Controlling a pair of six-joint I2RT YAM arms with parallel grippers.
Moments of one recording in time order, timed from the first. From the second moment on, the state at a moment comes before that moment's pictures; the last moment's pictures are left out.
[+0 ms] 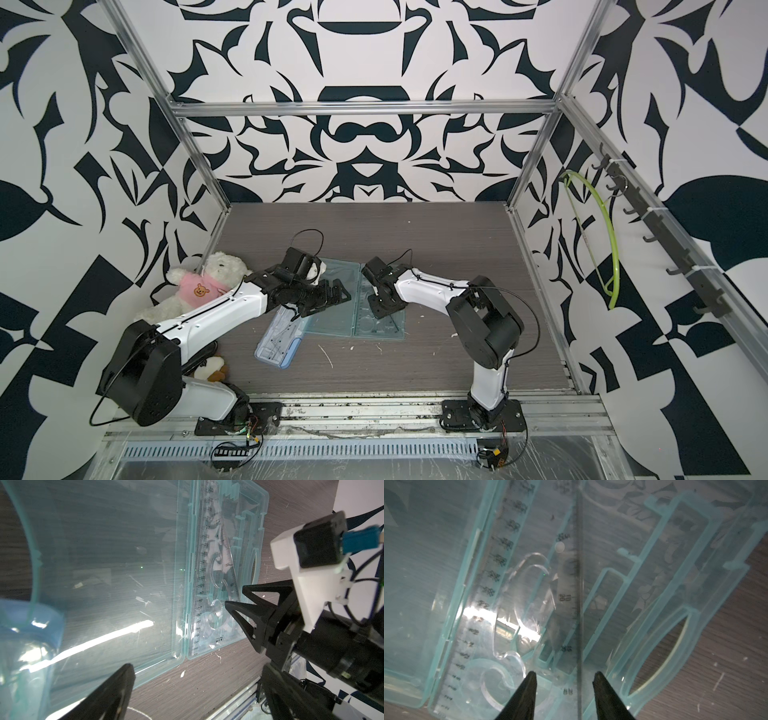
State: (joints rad) left arm -0.56 1.43 0.93 -0.52 0.38 -0.71; right arm 0.72 1.83 1.18 -0.65 0.02 0.30
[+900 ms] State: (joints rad) left arm -0.56 1.47 0.97 -0.54 0.37 -0.71; right arm 0.72 1.87 1.21 -0.63 0.02 0.27
